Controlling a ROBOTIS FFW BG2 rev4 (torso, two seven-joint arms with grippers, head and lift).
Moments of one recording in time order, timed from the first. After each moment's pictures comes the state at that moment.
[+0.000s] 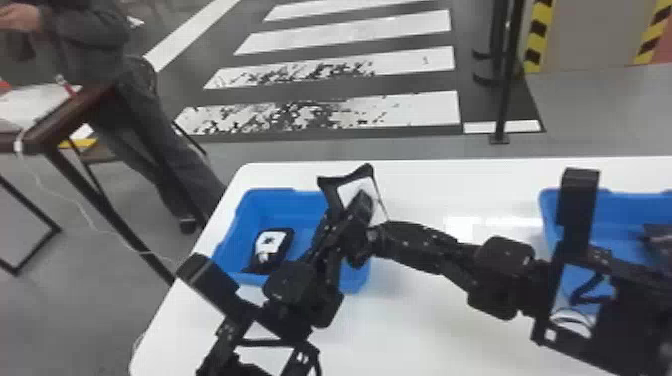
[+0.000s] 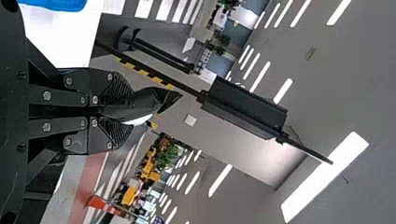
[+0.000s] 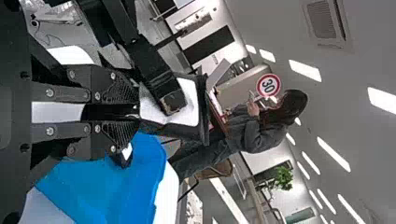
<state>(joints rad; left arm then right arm) 0.57 0.03 -0.01 -2.22 0.50 0.07 -0.32 -0.01 -0.37 0.44 -2.01 -0.77 0.55 0.45</state>
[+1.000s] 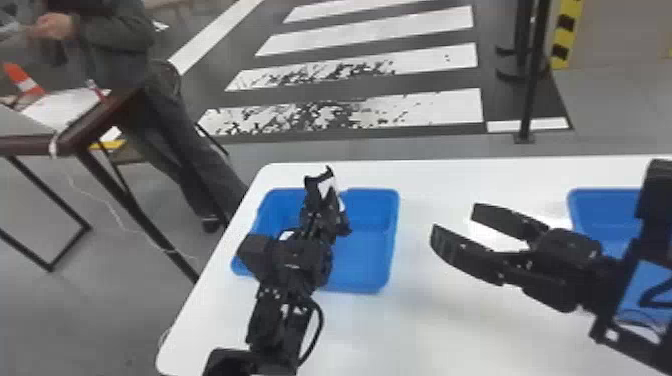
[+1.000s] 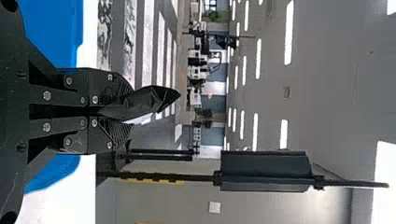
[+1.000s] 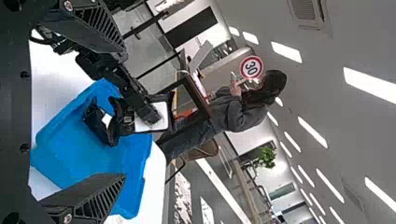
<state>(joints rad) 0.28 0.04 0.09 -1.74 0.06 -0.19 -0.10 0.05 -0.36 0.33 -2.03 -0.77 0.54 0.43</state>
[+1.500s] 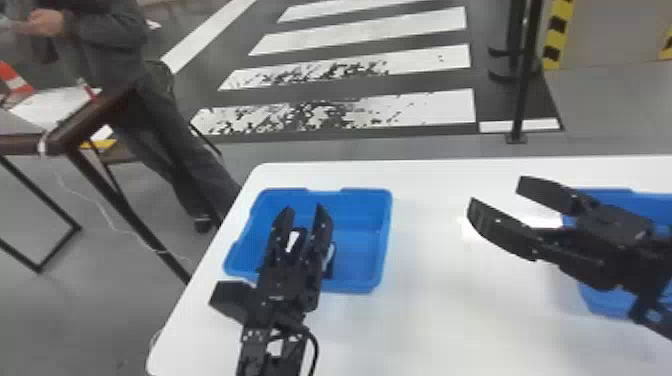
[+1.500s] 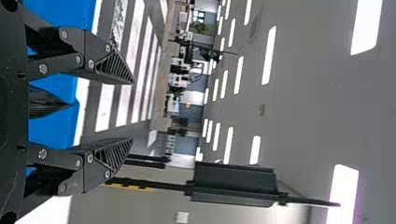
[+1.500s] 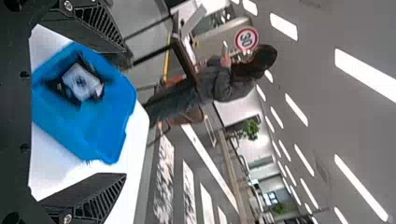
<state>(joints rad) 0.35 0.03 0.05 -1.65 0.23 -0.49 -0.09 0.10 -0.35 0.20 -2.12 -0.64 0.55 0.39</state>
